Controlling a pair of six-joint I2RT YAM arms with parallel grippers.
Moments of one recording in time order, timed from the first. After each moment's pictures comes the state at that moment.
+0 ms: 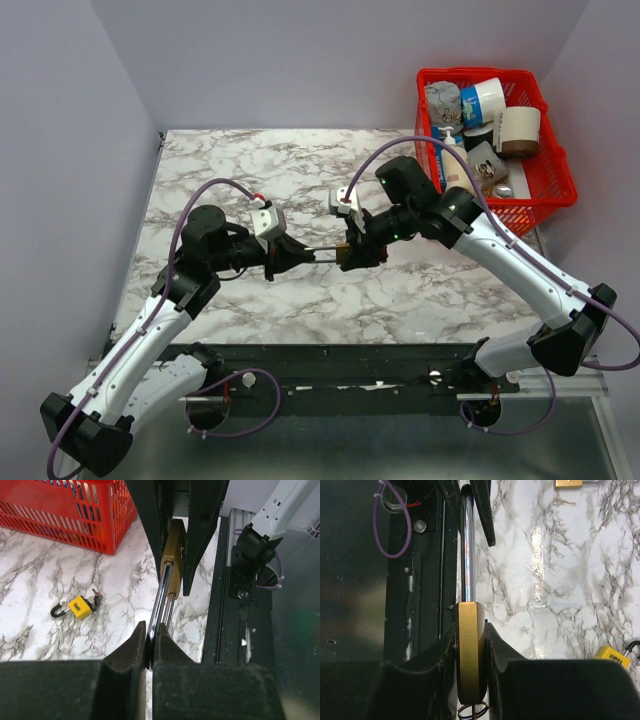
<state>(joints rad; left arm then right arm) -0.51 0.84 0.81 -0.14 0.85 0.03 0.78 1.41 1.49 -0.89 -0.72 -0.47</state>
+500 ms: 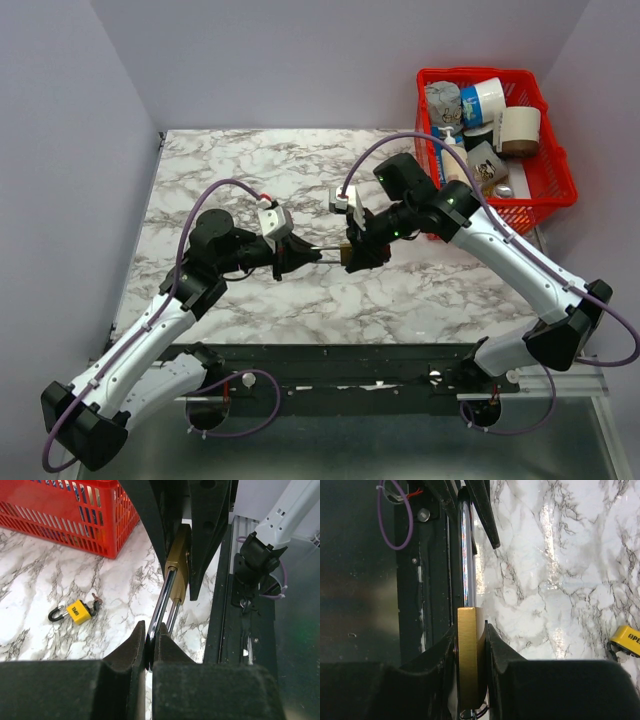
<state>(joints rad) -0.58 0.86 0.78 -0.04 0.77 -0.03 0.78 1.45 1.55 -0.99 -0.70 -0.42</state>
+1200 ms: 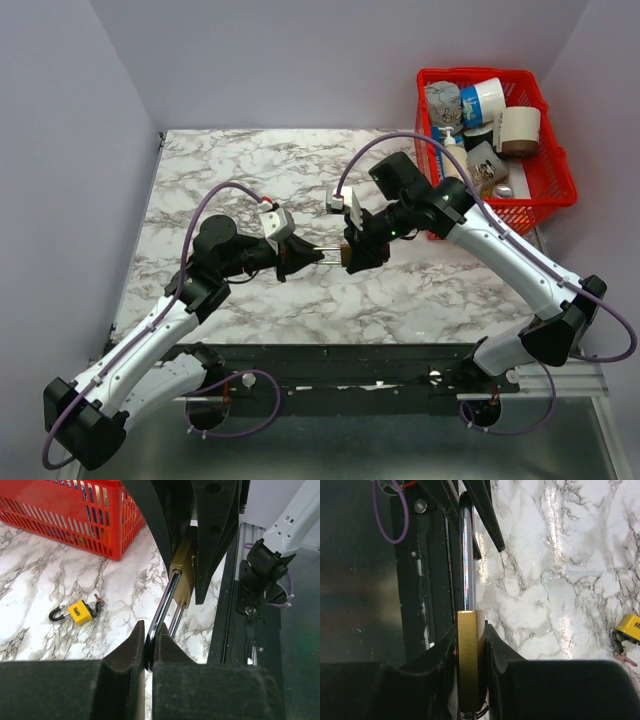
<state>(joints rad) -0.61 0.86 0.71 0.07 0.70 -0.07 0.78 1.49 1.59 -1.06 -0.66 -0.41</state>
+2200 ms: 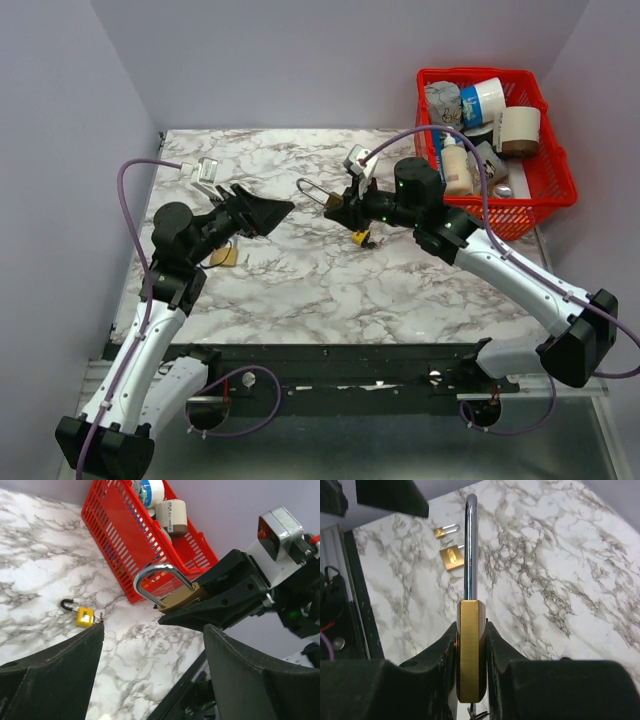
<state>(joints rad) -0.27 0.79 0.82 0.02 0.53 -0.76 0.73 1.32 1.22 -0.18 -0.41 -0.11</state>
